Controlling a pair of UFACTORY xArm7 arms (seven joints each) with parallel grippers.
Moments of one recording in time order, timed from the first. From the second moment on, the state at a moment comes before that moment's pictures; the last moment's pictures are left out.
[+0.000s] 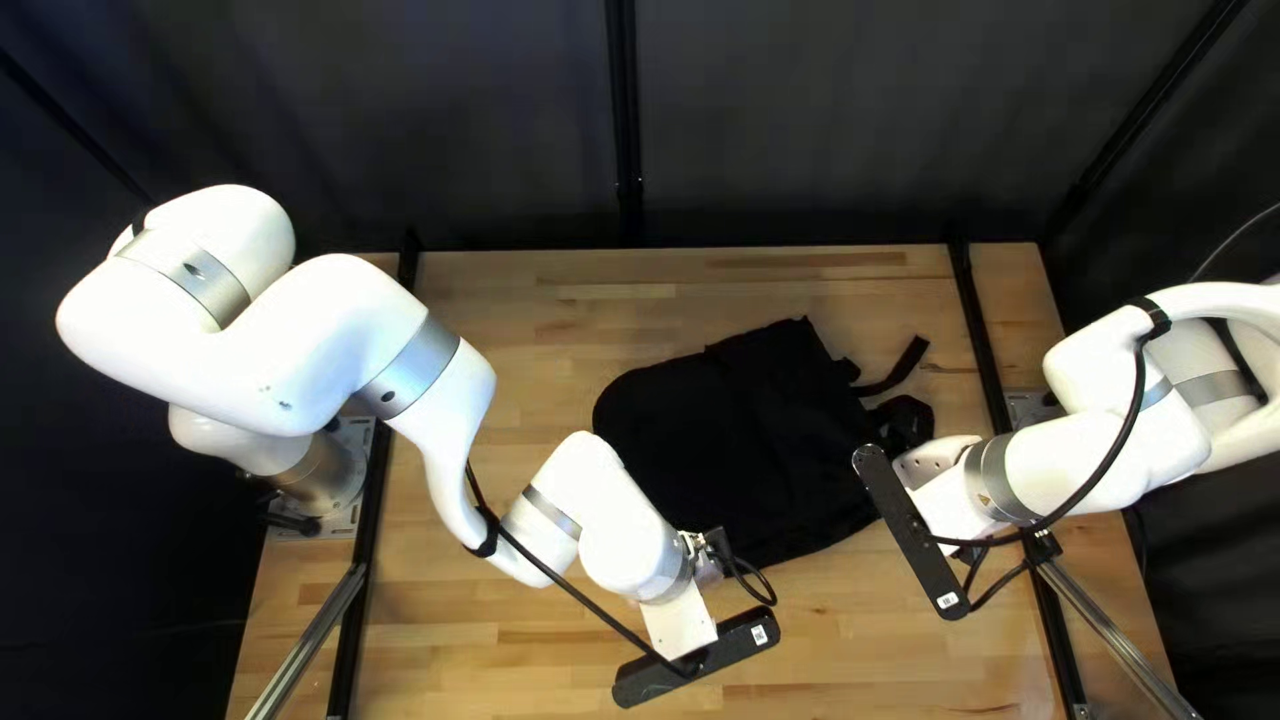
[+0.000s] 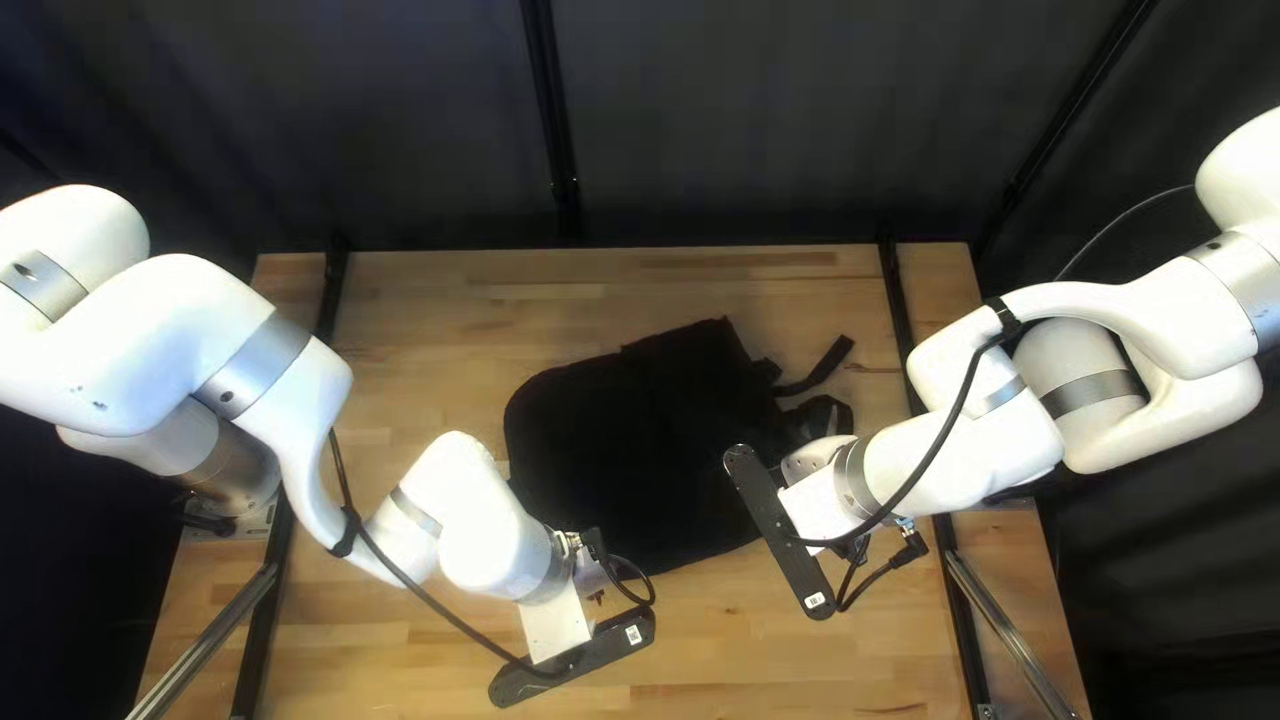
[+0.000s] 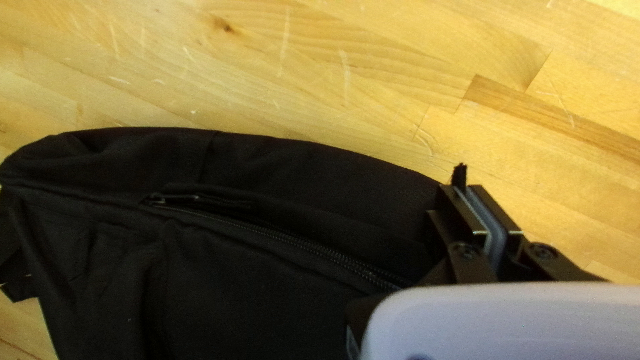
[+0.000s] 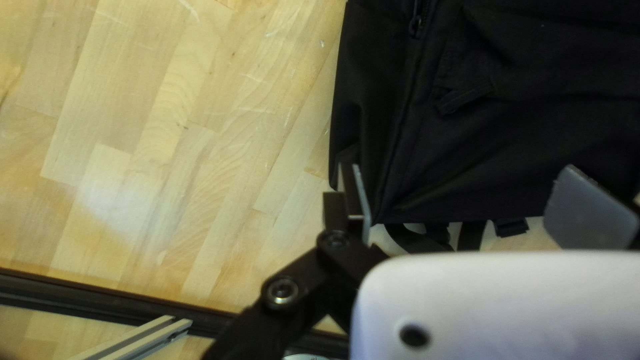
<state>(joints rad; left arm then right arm) 0.18 0.32 -0.61 1.06 0.49 0.63 0.49 0.16 -0.56 0.34 0.49 -0.13 0.87 0.02</state>
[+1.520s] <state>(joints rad) 0.21 0.38 -0.65 1.18 0.45 0.68 0.70 0.00 -0.27 0.76 0.60 -0.64 0.83 0.47</state>
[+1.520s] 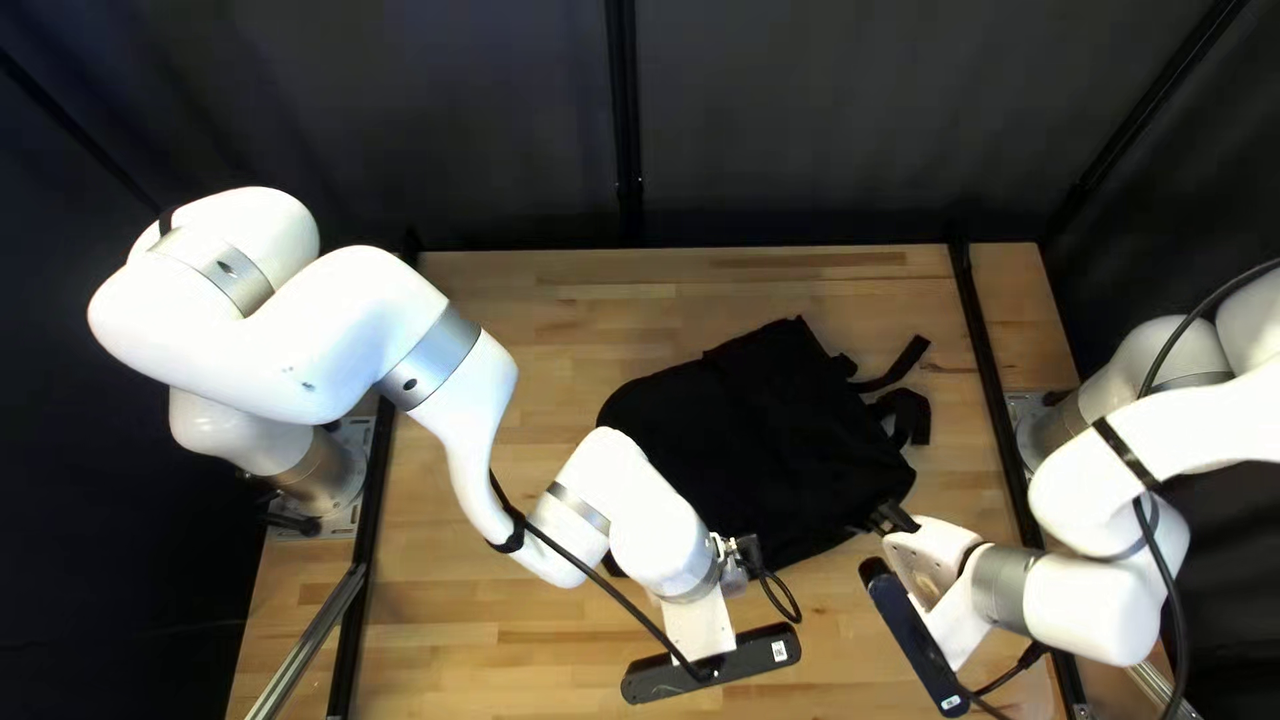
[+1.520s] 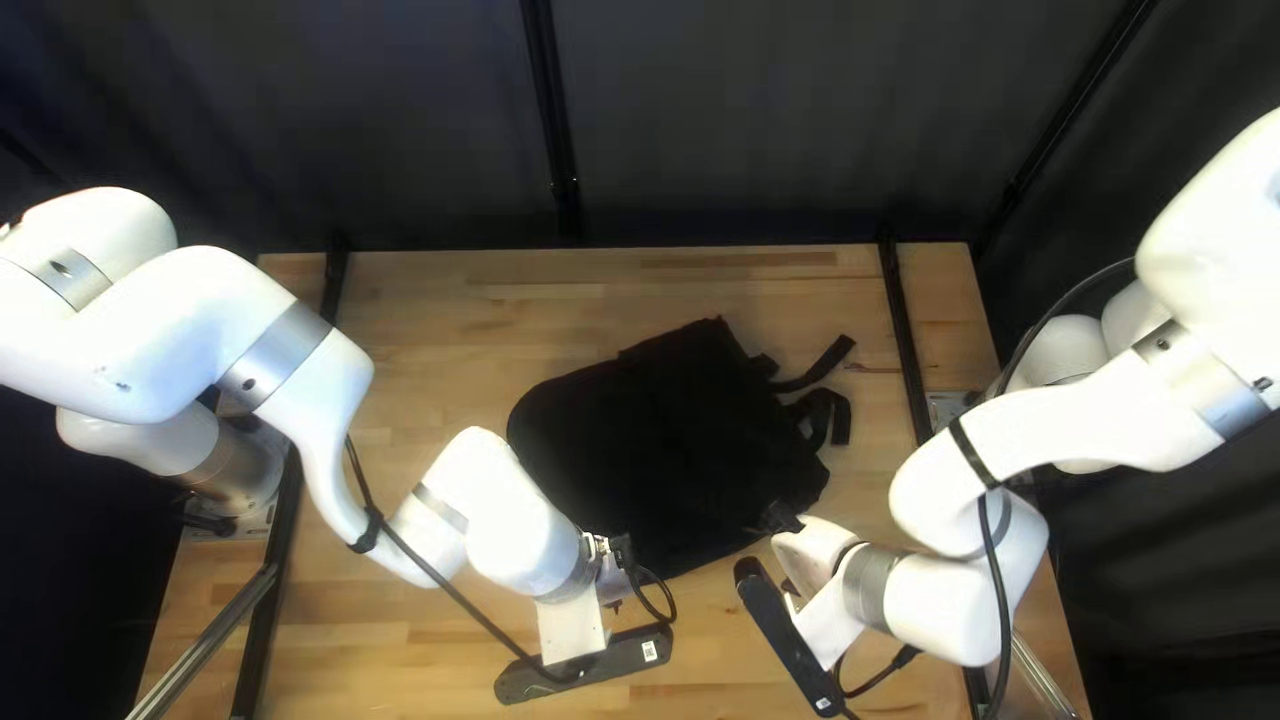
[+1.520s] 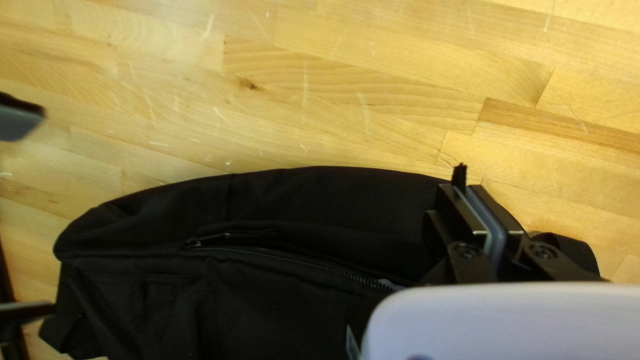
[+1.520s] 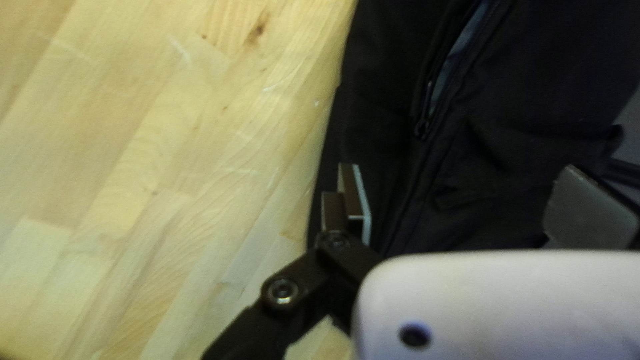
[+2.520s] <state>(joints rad) 0.19 0.41 -0.63 1.19 0.53 0.63 0.72 -0.16 0.05 0.75 0.67 -1.15 0.81 0.95</state>
